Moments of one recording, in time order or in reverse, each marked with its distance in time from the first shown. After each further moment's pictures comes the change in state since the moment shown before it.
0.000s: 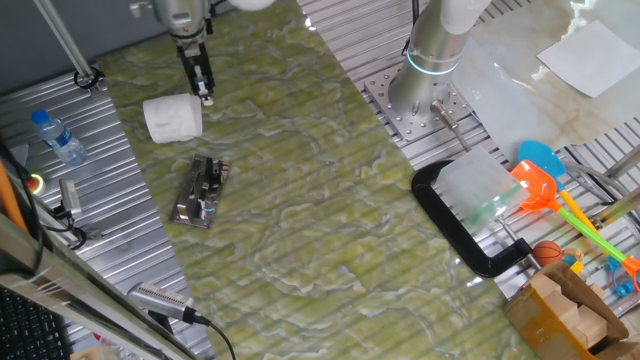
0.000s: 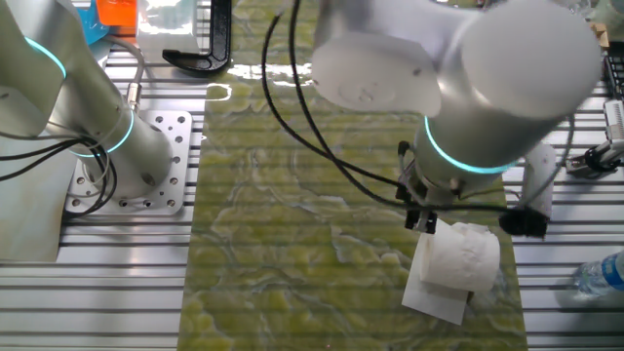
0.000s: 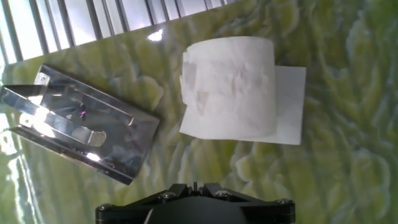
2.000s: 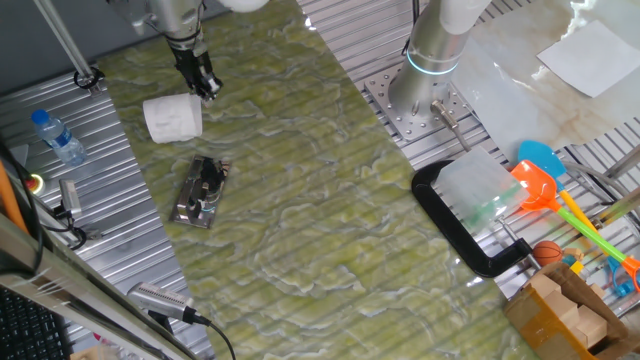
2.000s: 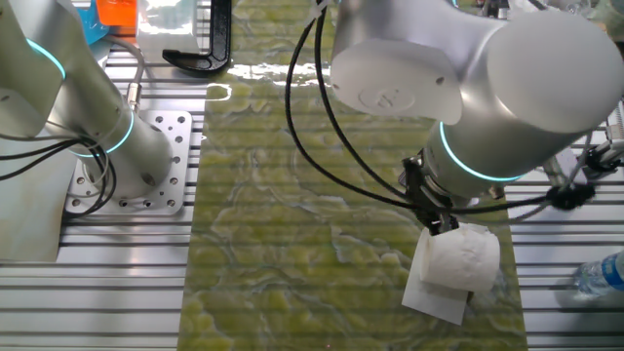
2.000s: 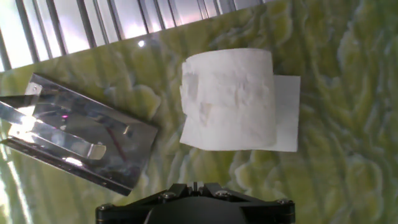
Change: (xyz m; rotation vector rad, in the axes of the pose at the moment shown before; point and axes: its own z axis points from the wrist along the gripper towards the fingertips) arm -0.002 0.000 0.006 -0.041 0.038 -0.609
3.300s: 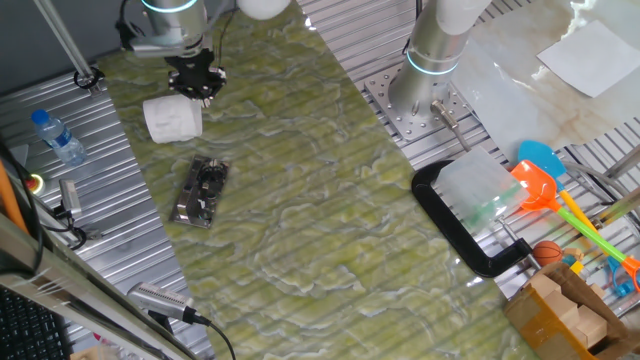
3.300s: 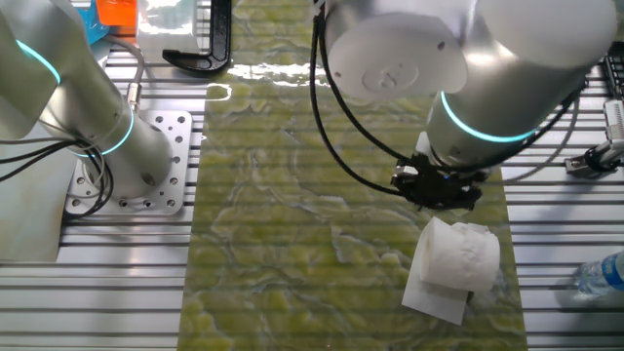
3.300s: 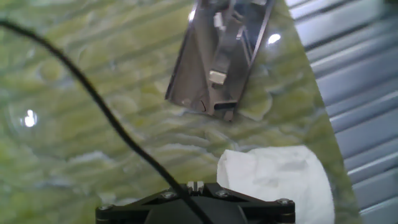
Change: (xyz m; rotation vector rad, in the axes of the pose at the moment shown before) arm -0.009 0.000 -0.006 0.104 0.084 -0.916
